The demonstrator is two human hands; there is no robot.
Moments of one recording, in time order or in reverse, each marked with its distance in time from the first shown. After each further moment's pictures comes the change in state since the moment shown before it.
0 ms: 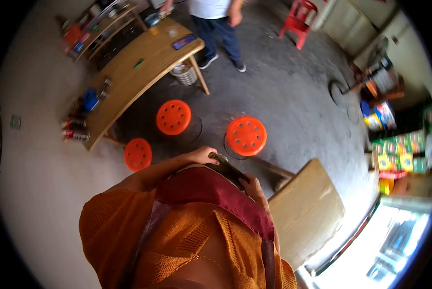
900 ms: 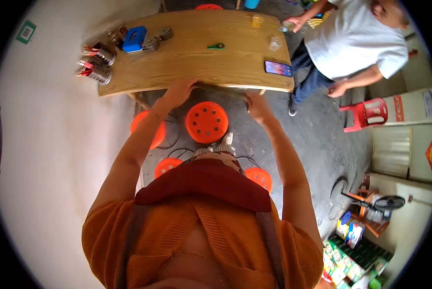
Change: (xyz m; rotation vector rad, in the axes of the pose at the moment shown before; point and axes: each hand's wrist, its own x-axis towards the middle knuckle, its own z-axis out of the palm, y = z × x) left_hand -0.159 -0.123 -0.353 0.230 1.034 -0.368; right_hand 0.494 -0.368 0.152 -0.726 -0.439 -0.788
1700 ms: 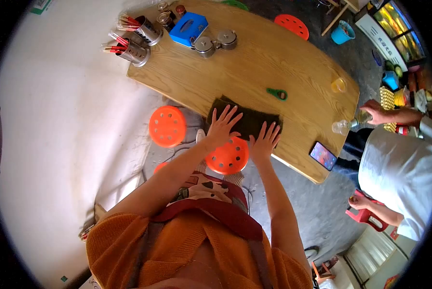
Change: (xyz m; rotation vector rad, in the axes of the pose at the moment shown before) left_hand 0.049 -0.098 0.122 0.367 0.109 -0.465; right_hand 0.145 0.060 0.168 -0.397 -0.085 -0.072
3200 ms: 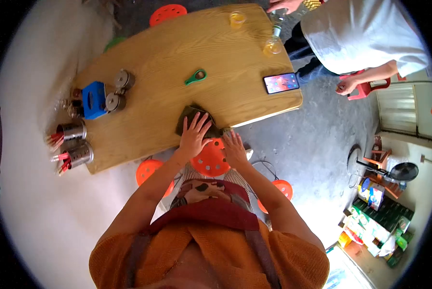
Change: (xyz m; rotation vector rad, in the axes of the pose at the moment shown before) left_hand 0.040 0.008 0.002 -0.024 -0.142 0.721; right_hand -0.097 -0.034 0.019 0.133 -0.075 0.286
